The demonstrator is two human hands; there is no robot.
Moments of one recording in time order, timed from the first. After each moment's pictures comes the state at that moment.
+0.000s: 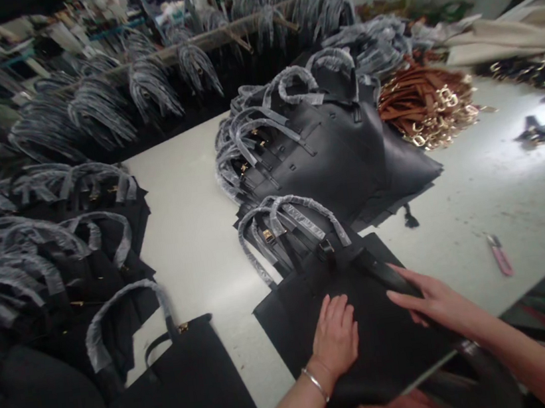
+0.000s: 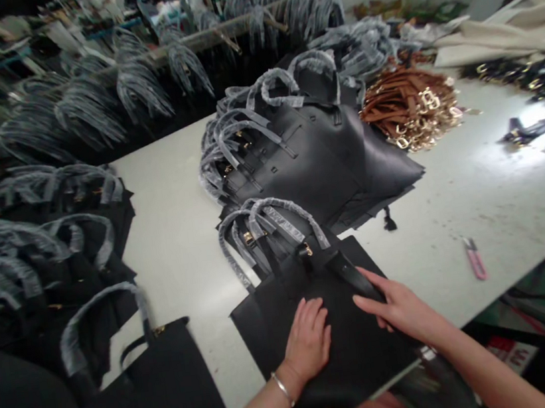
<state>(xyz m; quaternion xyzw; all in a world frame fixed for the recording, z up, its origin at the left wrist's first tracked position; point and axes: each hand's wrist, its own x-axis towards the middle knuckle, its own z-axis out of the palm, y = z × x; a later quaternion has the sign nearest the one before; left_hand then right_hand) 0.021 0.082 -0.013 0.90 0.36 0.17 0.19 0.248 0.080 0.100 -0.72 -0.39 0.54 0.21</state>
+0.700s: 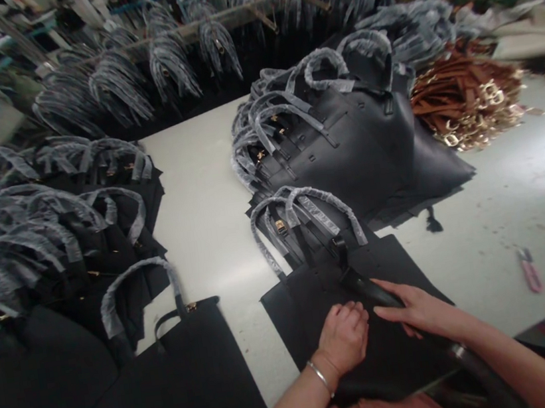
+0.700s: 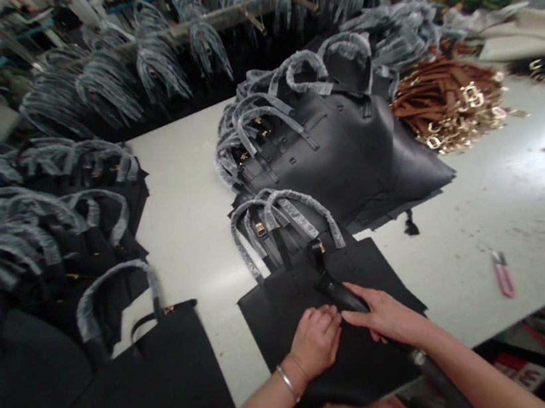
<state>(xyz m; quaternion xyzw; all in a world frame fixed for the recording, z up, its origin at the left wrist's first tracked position) 0.018 0.083 -0.016 0.91 0.31 0.19 0.19 0.214 0.104 0.082 -0.66 -0.45 0.60 0.07</state>
